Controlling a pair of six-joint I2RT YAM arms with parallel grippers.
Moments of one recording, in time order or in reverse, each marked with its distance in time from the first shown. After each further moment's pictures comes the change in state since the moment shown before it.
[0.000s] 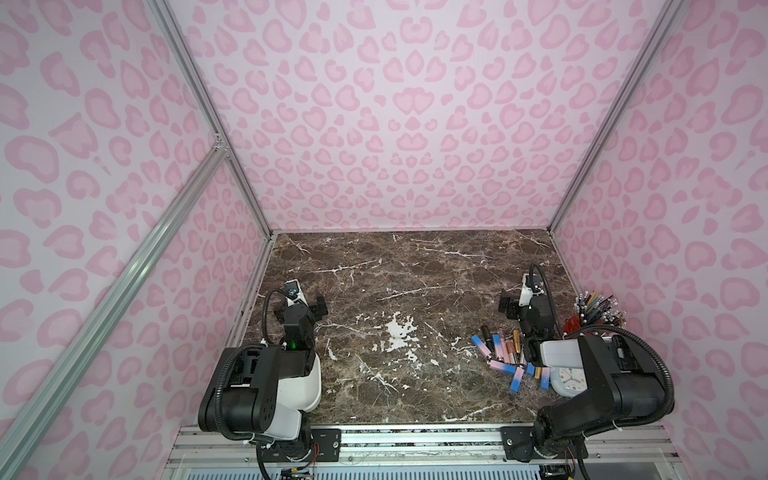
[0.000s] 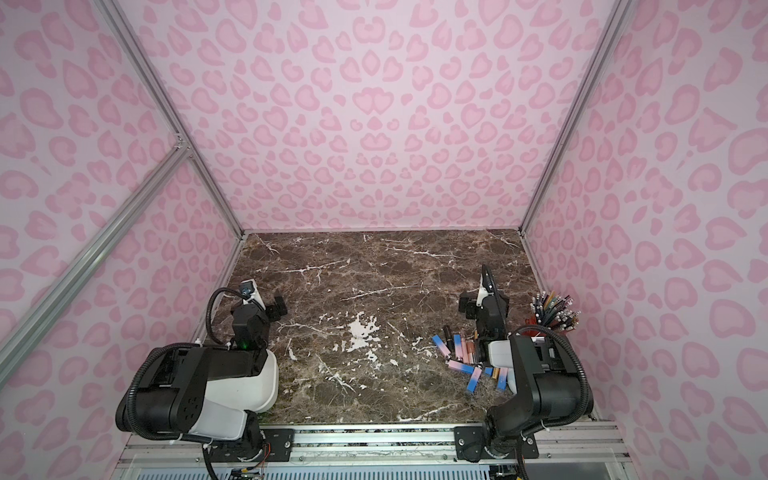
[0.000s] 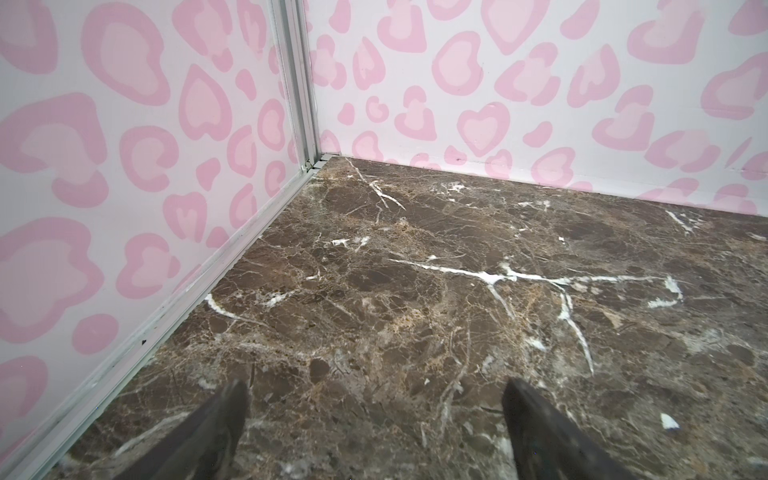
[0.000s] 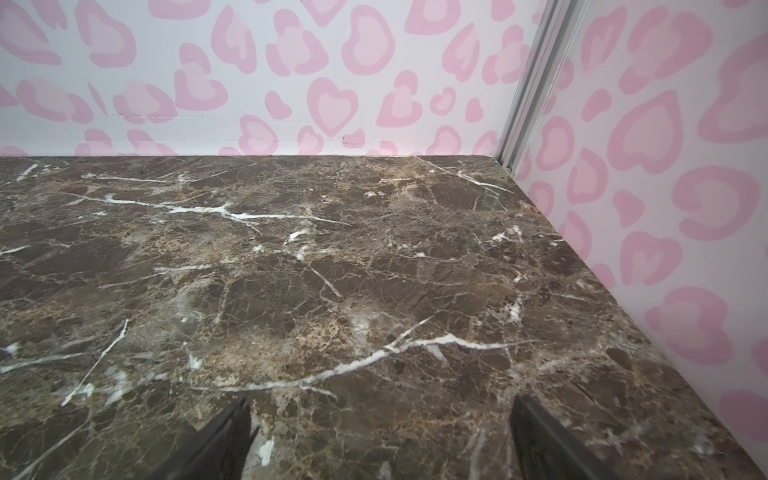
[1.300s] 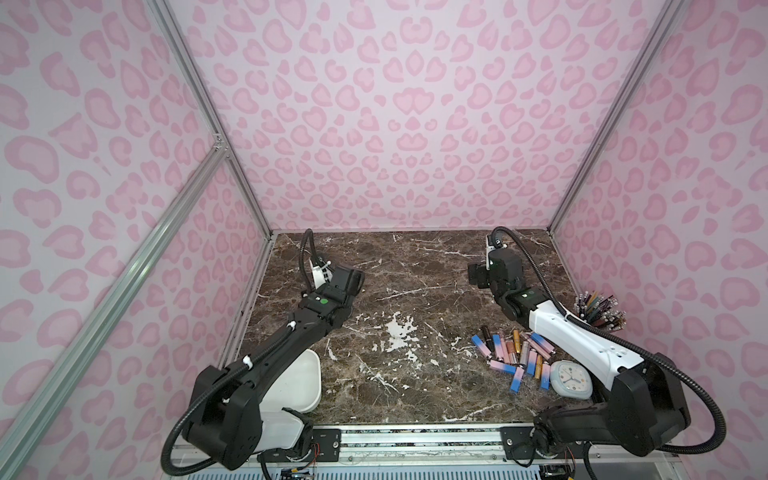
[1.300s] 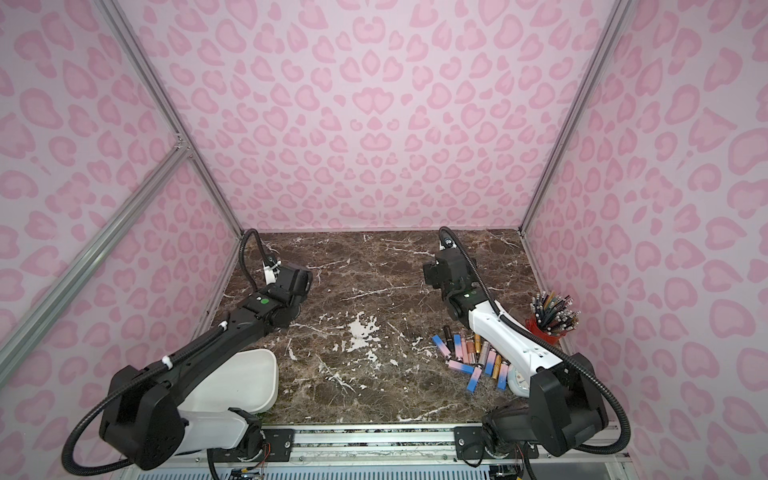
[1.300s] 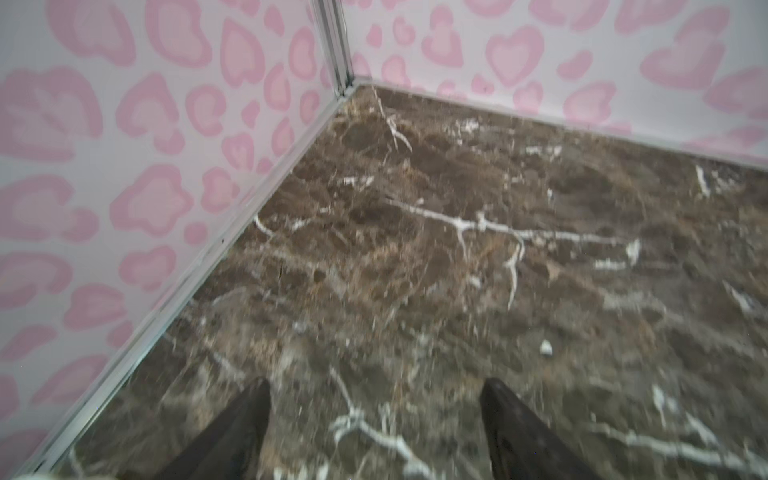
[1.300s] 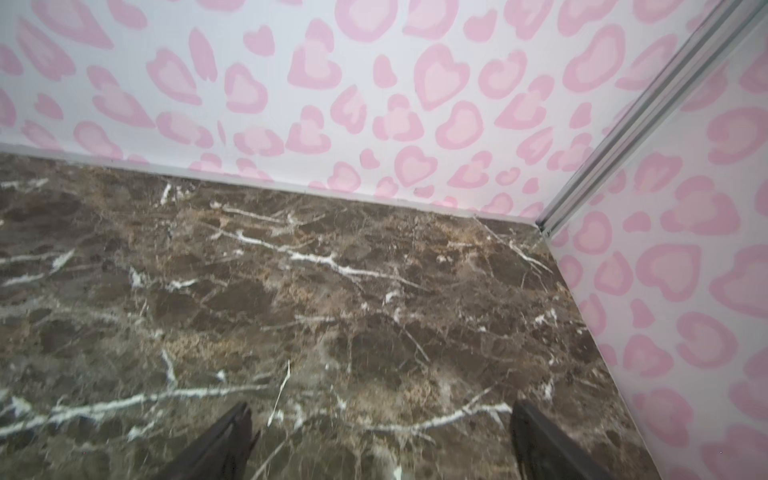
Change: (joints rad) left arm -0.489 -0.217 0.647 -1.567 -0.504 -0.614; right arm 0.408 -0.173 0.611 -1.029 0.320 0.082
